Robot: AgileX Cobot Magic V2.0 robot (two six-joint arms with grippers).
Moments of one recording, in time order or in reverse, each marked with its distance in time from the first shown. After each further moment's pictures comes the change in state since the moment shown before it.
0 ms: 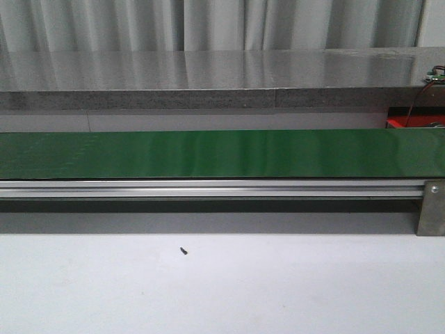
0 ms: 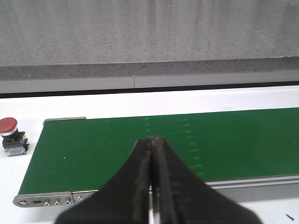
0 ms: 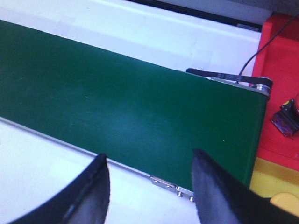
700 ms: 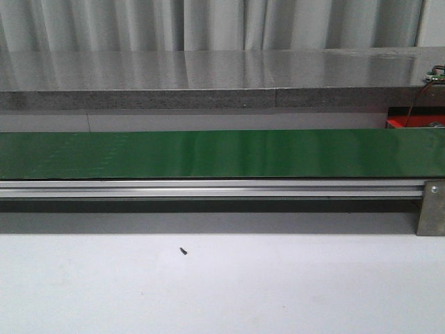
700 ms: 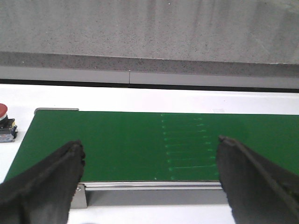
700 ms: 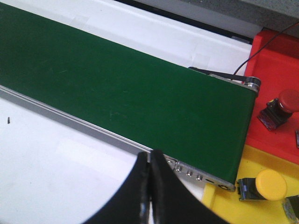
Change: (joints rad) left arm 0.002 0.000 0.000 0.006 0.013 -0.099; right arm 0.006 -0.216 0.082 -0.049 0.059 -0.002
